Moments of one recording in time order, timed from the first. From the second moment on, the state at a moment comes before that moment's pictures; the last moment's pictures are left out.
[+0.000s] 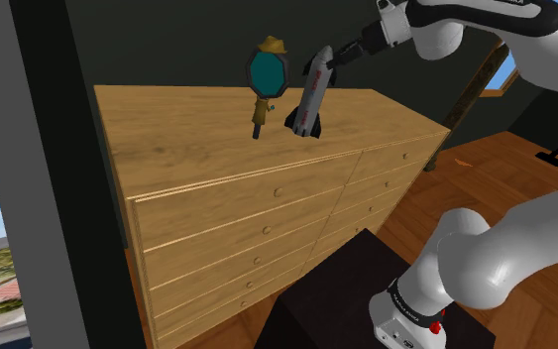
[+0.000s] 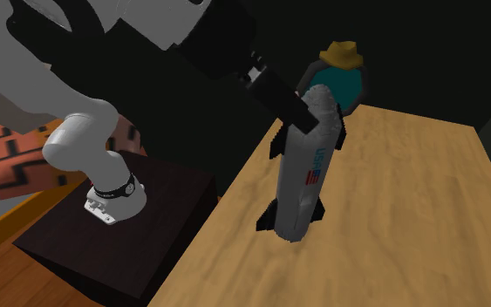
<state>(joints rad) 0.35 -0.44 -0.52 -2.05 0.35 2.29 -0.95</state>
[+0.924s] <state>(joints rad) 0.45 -0.41 -0.62 -2.04 0.49 2.38 -1.18</state>
